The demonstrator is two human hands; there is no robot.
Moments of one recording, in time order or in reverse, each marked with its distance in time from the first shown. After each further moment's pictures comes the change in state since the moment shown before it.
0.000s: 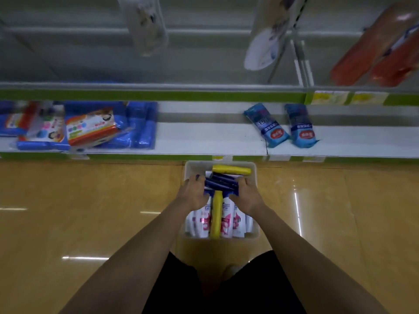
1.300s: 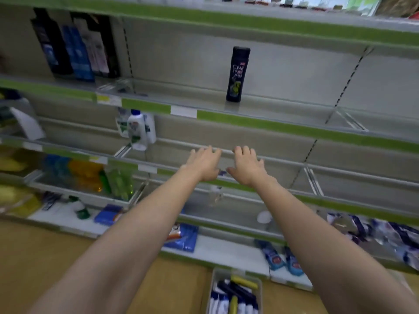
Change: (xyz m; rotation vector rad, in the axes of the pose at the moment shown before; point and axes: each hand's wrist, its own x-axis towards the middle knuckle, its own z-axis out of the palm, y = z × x) left_hand -0.438 0.056 -0.505 0.288 0.703 0.116; right_hand -0.384 -0.425 -0.368 -0.393 0.634 -0.410
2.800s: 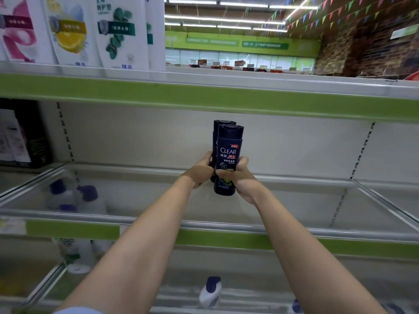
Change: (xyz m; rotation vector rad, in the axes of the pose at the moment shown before) left_hand 0.362 -0.065 -0.072 -1.186 -0.042 0.152; right_hand 0.320 0.042 -0.065 1.320 0.153 0.044
